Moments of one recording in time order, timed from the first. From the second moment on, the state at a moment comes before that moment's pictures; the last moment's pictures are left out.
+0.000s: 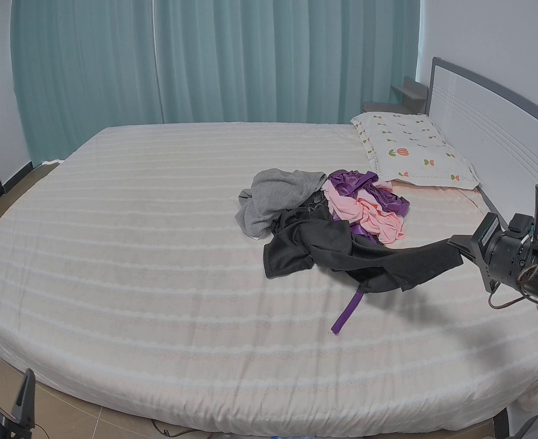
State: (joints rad) left arm -0.01 0.05 -0.08 -0.06 -0.02 0.04; right arm 0.33 1.41 -0.60 -0.43 -0.07 1.01
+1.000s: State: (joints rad) left arm -0.44 1.28 -0.47 -0.51 -0.16 -0.09; right arm 0.36 1.38 -0.69 -0.61 -0.09 0.91
